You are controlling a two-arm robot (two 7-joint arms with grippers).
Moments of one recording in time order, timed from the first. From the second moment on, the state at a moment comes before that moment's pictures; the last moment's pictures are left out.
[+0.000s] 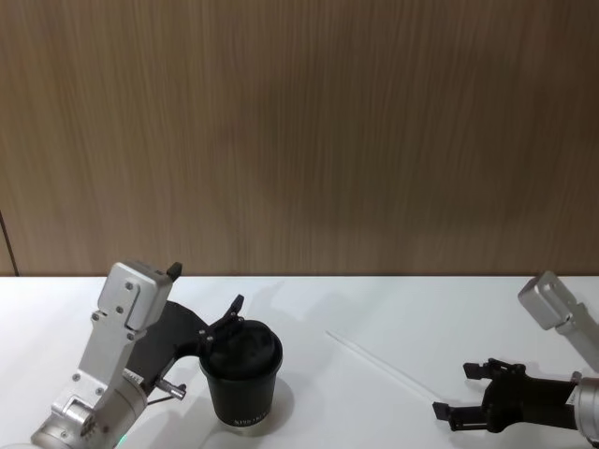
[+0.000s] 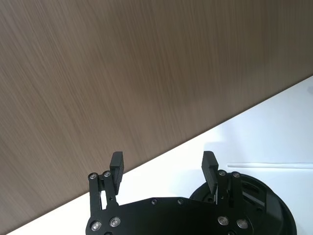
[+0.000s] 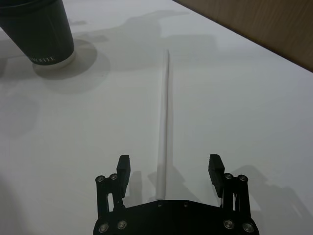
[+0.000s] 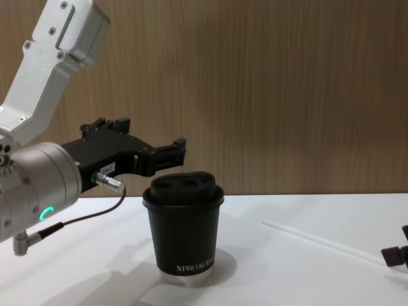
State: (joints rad) left arm -0.24 0.38 0.45 -1.63 -0.20 0.01 -0.01; right arm 0.41 0.69 -0.43 -1.37 0.40 0.39 0.73
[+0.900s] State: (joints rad) left arm -0.24 0.38 0.45 -1.63 -0.20 0.01 -0.01; right arm 0.44 0.68 -0.48 -1.35 0.39 0.37 0.72
